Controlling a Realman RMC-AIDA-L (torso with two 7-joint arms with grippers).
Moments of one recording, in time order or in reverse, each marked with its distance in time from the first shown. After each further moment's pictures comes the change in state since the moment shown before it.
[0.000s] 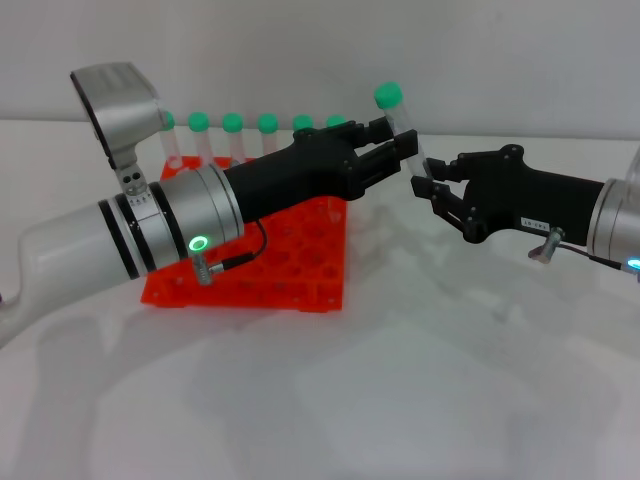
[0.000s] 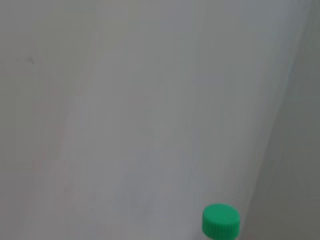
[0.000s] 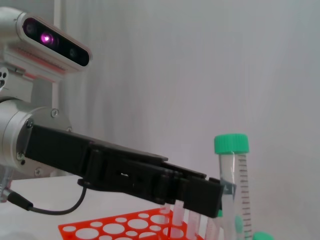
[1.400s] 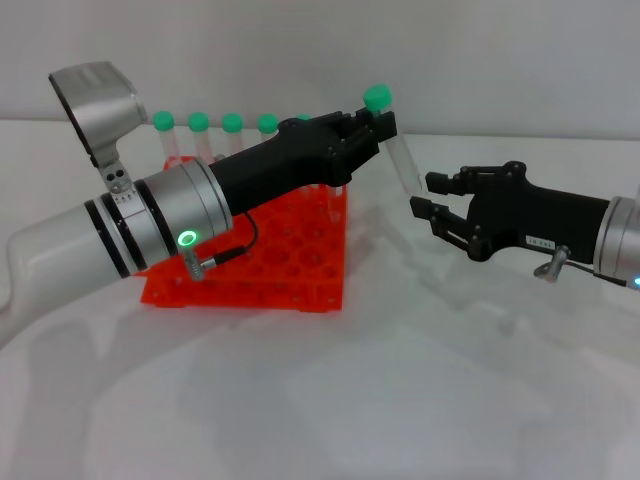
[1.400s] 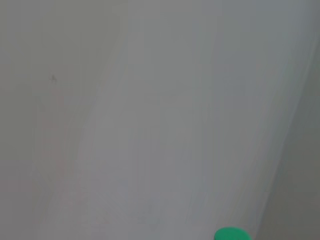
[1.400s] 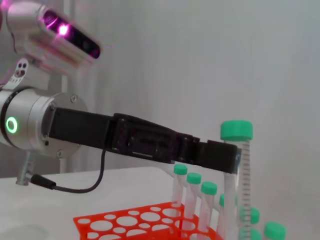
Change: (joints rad) left arm 0.017 0.002 -0.007 0.001 -0.049 0.006 0.002; right arm -0.025 -0.001 -0.005 0.010 0.011 0.036 -0.024
